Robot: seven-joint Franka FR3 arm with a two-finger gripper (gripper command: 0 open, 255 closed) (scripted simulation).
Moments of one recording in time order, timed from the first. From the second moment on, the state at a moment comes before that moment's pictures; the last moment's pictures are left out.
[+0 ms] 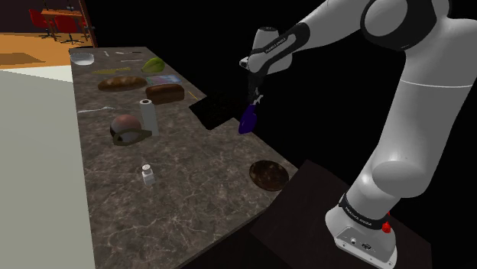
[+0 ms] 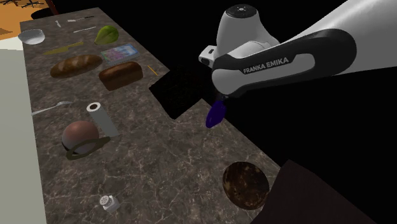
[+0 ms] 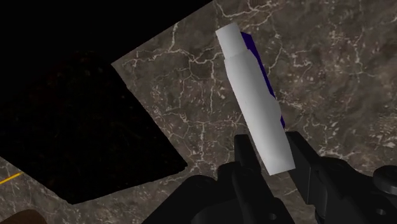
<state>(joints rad) -0.04 0.21 -0.27 -2.04 -0.07 2.46 -1.14</state>
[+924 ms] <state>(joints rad) 0.01 -0.09 -0.25 -2.21 -0.18 2.33 -1.04</state>
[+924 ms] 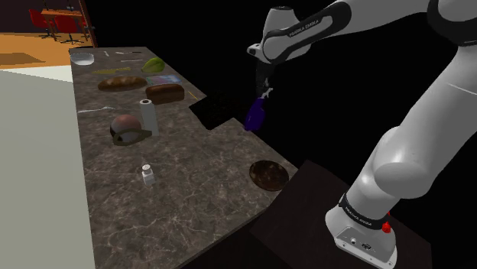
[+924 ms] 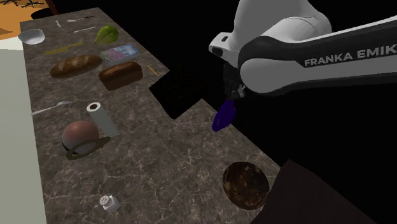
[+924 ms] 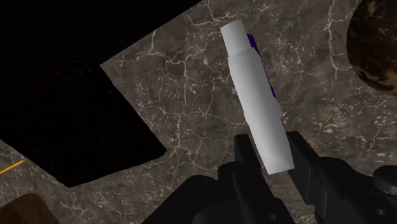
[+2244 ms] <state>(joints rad) 0.05 -0.77 -0.06 -2.63 -0.22 2.03 -0.82</state>
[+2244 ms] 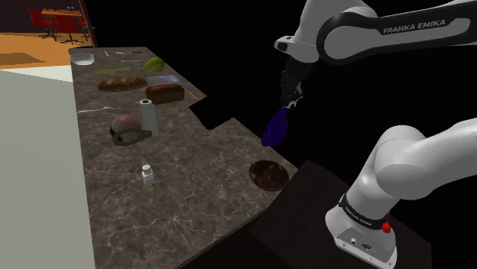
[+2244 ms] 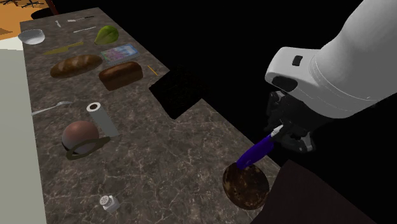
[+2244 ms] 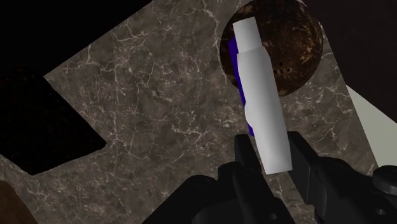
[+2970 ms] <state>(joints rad) 0.04 -0.74 -0.07 -2.76 -0.24 2.18 -0.79</state>
